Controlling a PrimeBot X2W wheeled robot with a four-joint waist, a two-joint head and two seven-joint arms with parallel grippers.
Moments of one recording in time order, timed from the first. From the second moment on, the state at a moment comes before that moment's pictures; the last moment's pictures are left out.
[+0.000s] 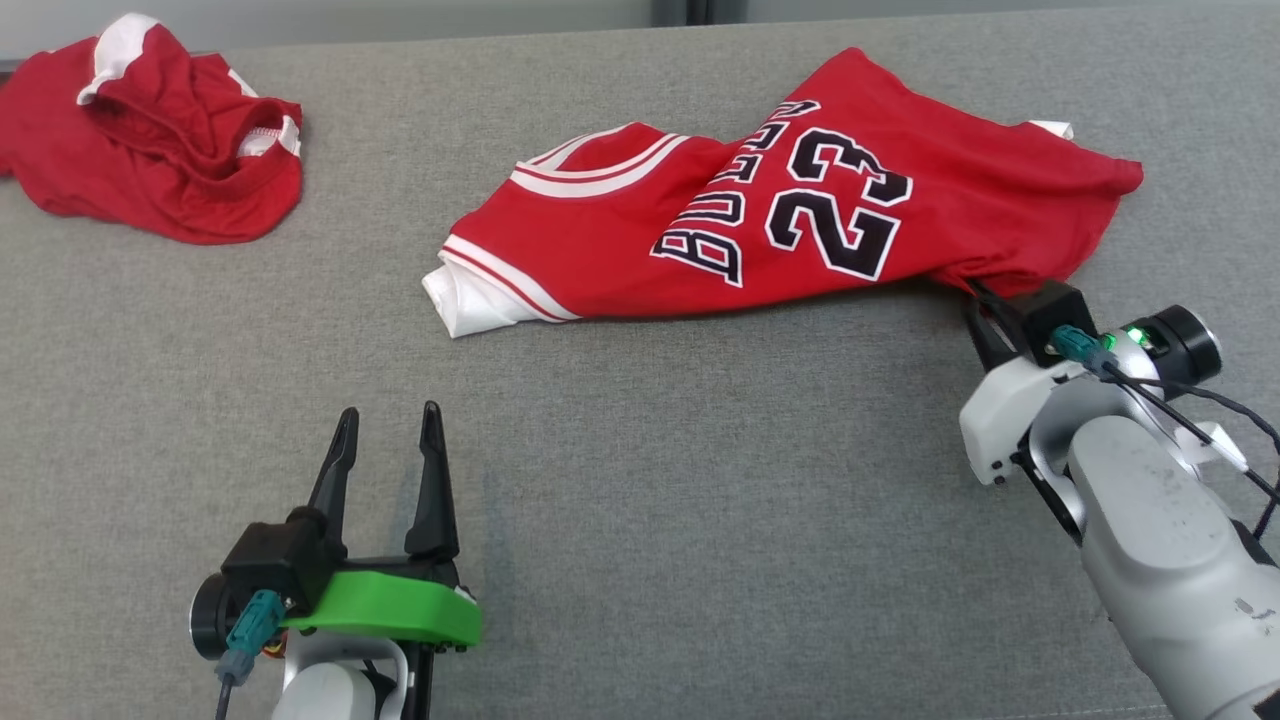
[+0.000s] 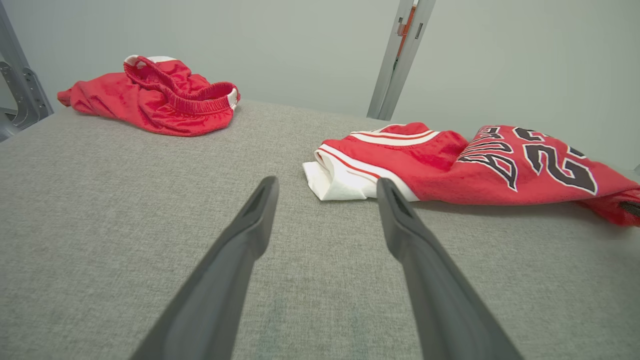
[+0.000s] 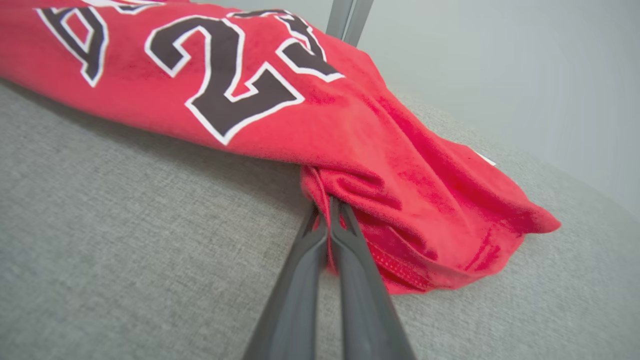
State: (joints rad) left arm -0.11 0.05 -0.19 0.17 -0.32 0.02 -0.26; right arm -0.64 -0.26 0.31 0.82 0.01 0.13 -0.21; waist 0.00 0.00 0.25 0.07
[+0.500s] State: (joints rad) left arm -0.09 0.05 -0.17 0.17 -0.30 0.01 -0.26; right arm -0.19 -0.27 -0.08 0.33 -0.03 0.13 -0.10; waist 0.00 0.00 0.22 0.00
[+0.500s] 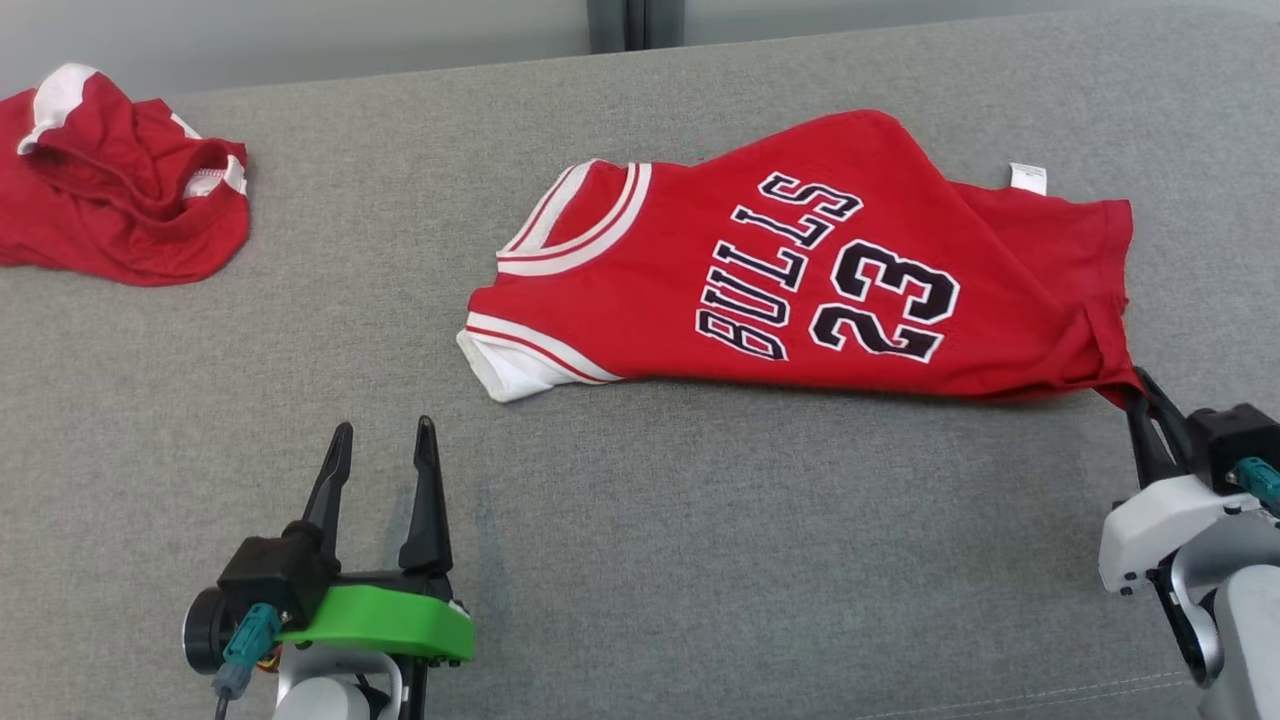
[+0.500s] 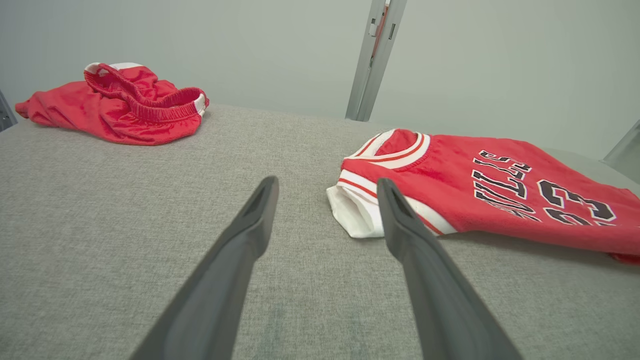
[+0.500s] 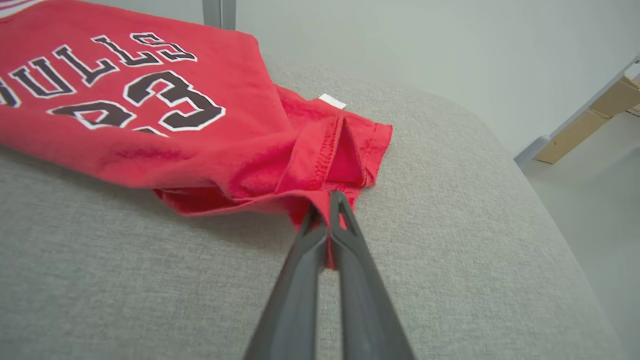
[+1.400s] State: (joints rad) left arm -0.26 0.05 -0.24 0.43 -0.25 -0.04 -0.26; right arm -0.20 -0.11 -0.03 0.02 -0.03 0.13 -0.20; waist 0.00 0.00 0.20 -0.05
